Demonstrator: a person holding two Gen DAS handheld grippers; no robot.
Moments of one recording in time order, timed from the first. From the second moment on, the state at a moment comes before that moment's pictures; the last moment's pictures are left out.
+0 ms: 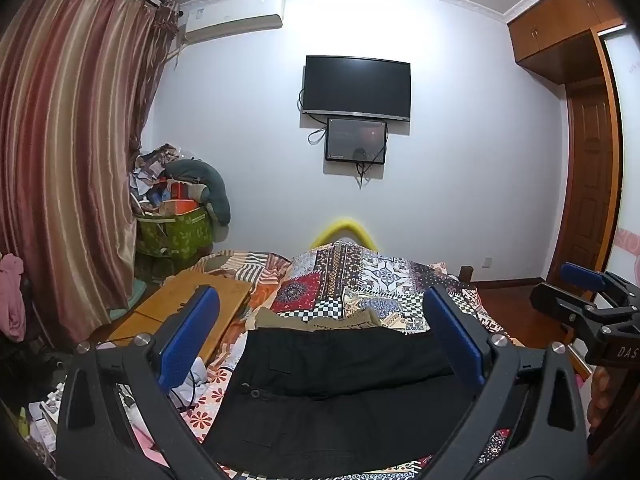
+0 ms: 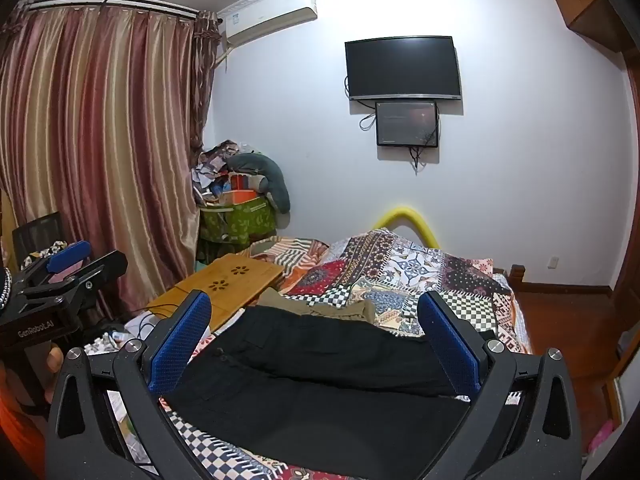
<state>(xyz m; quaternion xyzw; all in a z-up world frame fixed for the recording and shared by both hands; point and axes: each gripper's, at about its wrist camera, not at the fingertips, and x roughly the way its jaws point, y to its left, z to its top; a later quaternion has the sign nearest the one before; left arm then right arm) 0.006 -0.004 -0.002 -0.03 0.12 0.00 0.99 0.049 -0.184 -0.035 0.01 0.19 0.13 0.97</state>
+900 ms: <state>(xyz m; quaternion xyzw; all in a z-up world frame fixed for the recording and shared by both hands) 0.207 0.076 -0.113 -0.03 0.28 0.03 0.96 0.116 -0.346 -0.114 -0.01 0.32 -0.10 0.94</state>
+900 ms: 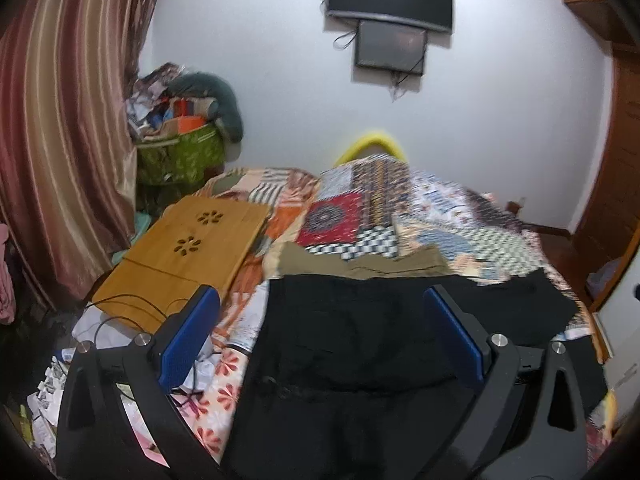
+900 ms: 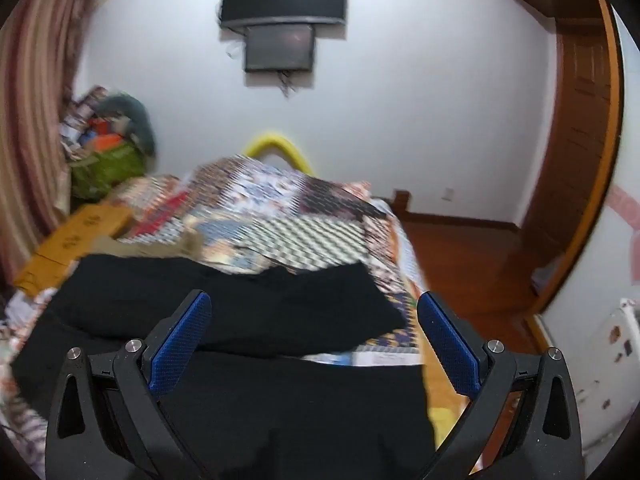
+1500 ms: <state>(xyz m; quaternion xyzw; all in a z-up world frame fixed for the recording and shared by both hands) 0.364 0.128 -0.249 -0.03 0.43 0.06 0.90 0.215 -0.446 -0.215 0.03 0.45 -0.15 0.88</state>
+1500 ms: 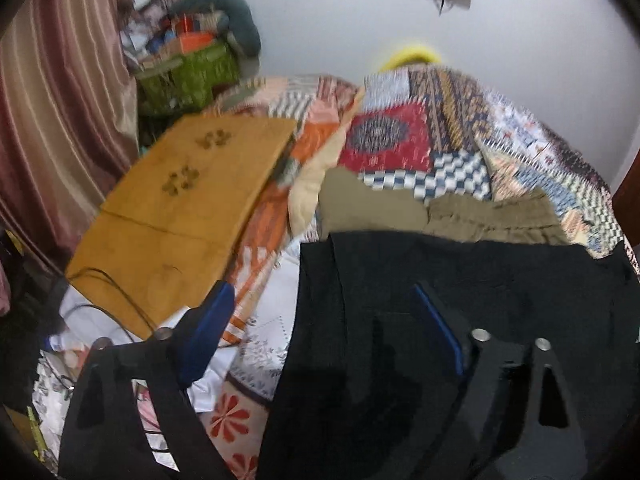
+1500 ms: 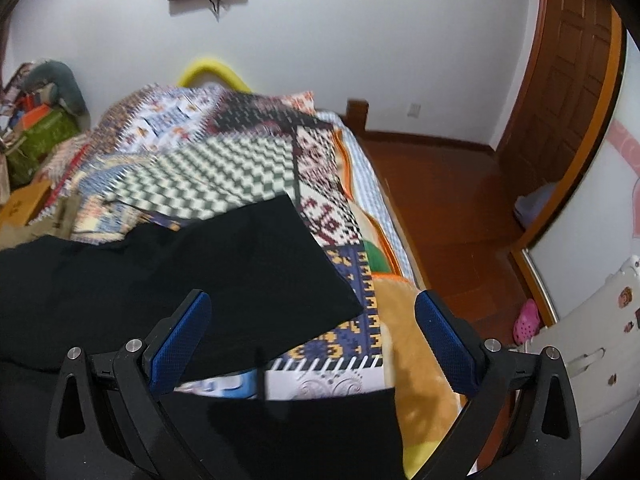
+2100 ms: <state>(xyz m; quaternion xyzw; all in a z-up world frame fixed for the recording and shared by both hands) 0.433 0.139 -0.313 -0.05 0.50 0.06 0.86 0.234 -0.463 -0.278 0.05 0.52 -0.13 0.84</state>
